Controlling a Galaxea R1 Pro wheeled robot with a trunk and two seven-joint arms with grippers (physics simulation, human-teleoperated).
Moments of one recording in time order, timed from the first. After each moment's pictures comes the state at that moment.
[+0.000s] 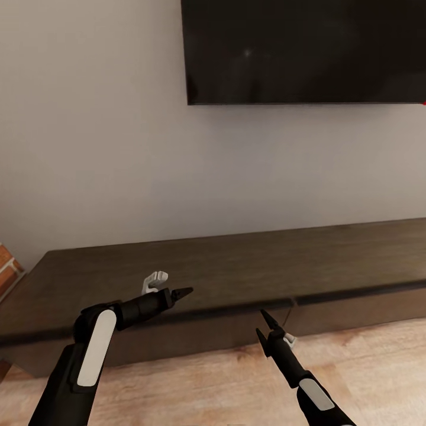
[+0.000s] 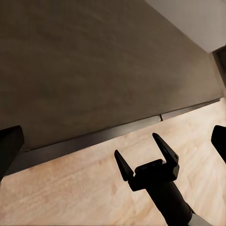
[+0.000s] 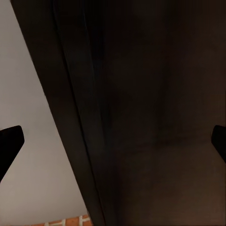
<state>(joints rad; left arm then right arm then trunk) -0.40 -0.06 0.08 -1.54 0.55 1.04 -0.32 -0.48 0.02 -0.16 -0.40 -1.18 0.35 0.82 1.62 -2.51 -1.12</state>
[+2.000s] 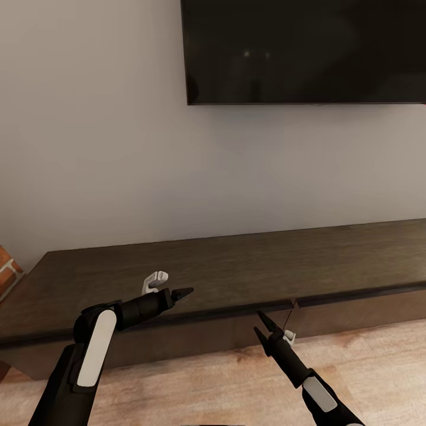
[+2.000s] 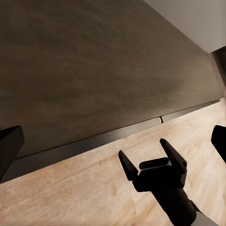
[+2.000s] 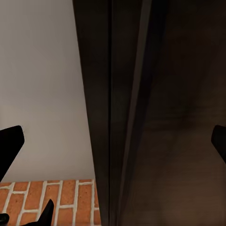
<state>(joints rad) -0.40 -0.06 0.08 -1.54 0.55 1.04 -0.32 -0.48 -0.02 -0.05 -0.40 -1.10 0.35 0.96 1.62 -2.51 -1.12</state>
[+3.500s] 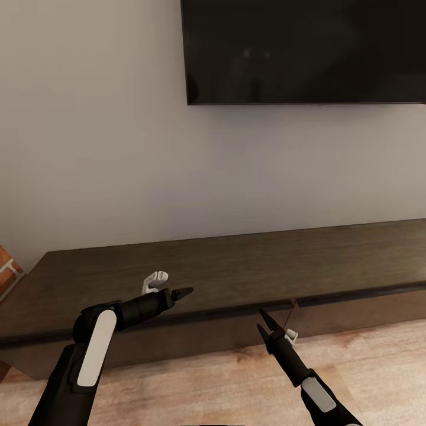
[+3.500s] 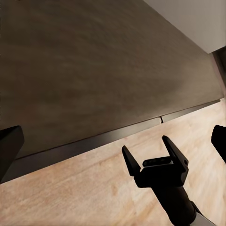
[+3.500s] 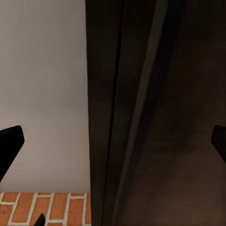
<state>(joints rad) -0.40 -0.06 0.08 -1.54 0.55 1.04 -0.32 -0.48 -0.02 -0.06 -0.40 -1.11 0.25 0.96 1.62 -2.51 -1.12</state>
